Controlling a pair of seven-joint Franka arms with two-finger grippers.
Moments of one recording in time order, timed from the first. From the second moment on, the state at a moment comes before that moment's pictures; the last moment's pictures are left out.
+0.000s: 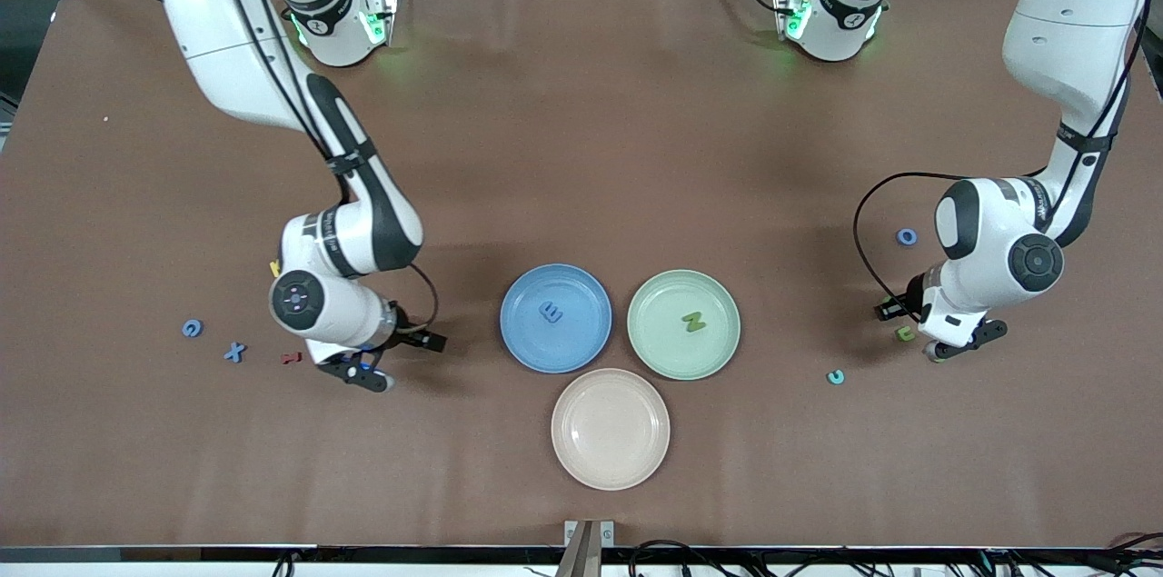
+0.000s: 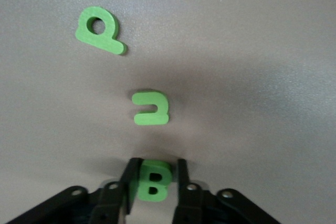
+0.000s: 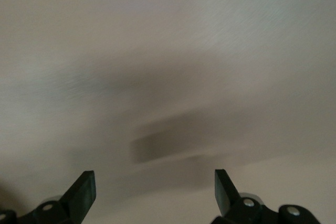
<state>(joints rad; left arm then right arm) 0.14 0.60 -0.11 -1.90 0.07 2.43 -0.36 0.30 0.76 -0.03 -1.53 0.17 2.25 0.49</state>
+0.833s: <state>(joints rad) 0.09 0.54 -0.12 -1.84 0.14 2.39 -0.36 0.14 0.68 -0.10 -1.69 0.08 2.31 -0.25</state>
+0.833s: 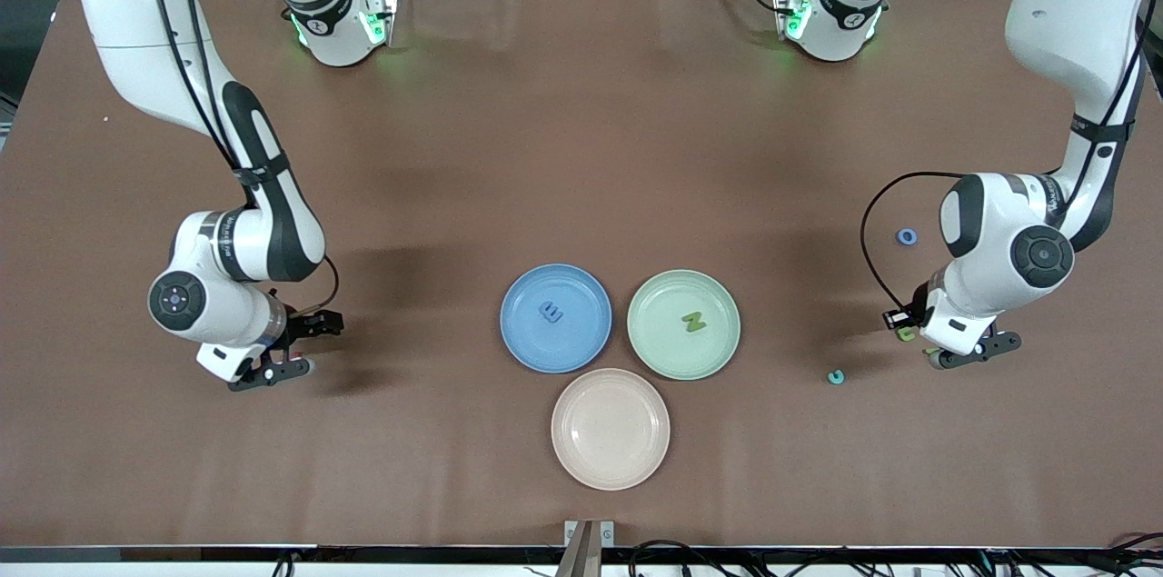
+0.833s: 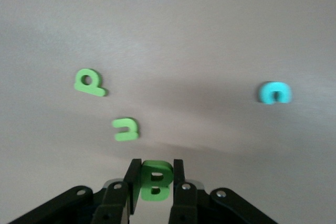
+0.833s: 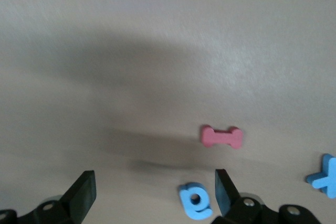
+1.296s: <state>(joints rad) -0.12 0.50 -0.13 -1.77 0.11 2.31 -0.64 0.11 0.65 -0.10 -1.81 0.08 2.44 -0.43</state>
